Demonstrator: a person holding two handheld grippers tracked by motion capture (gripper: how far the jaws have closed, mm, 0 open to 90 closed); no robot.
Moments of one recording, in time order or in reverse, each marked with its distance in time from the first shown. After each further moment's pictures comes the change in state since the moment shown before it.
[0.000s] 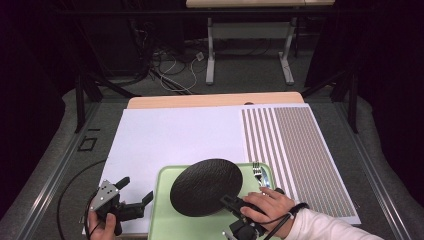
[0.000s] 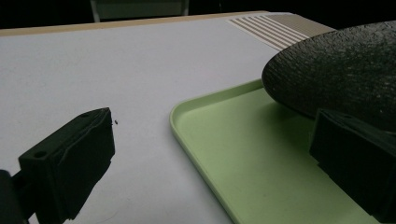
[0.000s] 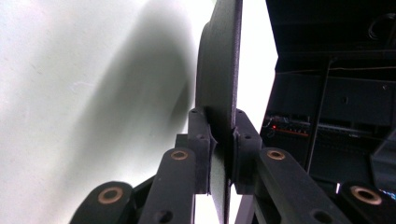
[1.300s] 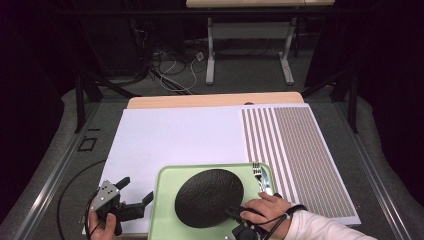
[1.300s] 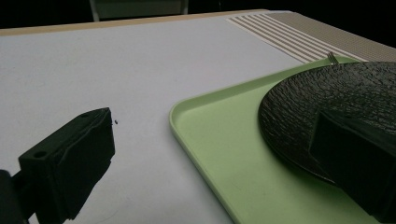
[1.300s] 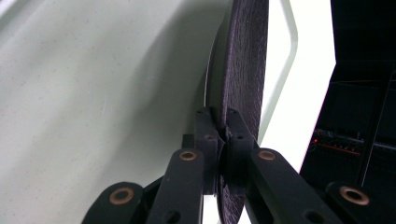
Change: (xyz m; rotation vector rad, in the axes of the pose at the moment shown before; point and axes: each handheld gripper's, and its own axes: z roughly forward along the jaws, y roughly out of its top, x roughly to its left) left arm -0.001 0.000 0.000 0.007 0.000 0.005; right arm 0.029 -0.010 0.018 -0.021 0.173 -0.010
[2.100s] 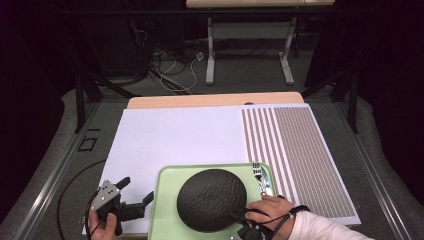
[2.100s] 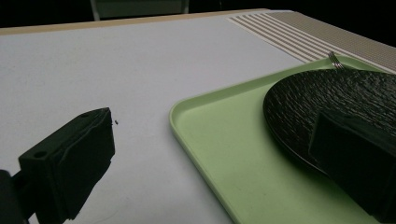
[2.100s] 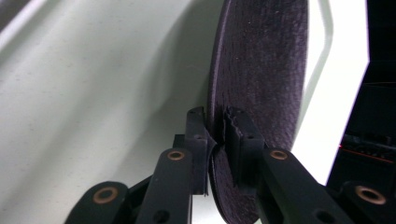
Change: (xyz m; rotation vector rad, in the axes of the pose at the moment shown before) left arm 0.000 0.000 0.001 0.000 0.003 0.001; right arm 0.015 -0.013 0.006 -0.016 0.080 0.018
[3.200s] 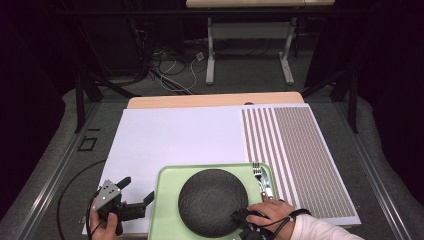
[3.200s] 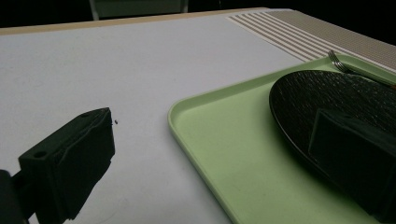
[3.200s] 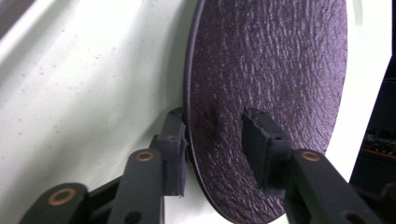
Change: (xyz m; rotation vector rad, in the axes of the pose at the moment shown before) left arm -0.001 0.000 0.002 0.005 -0.002 0.007; right arm 0.018 -0.005 0.013 0.010 0.025 0.028
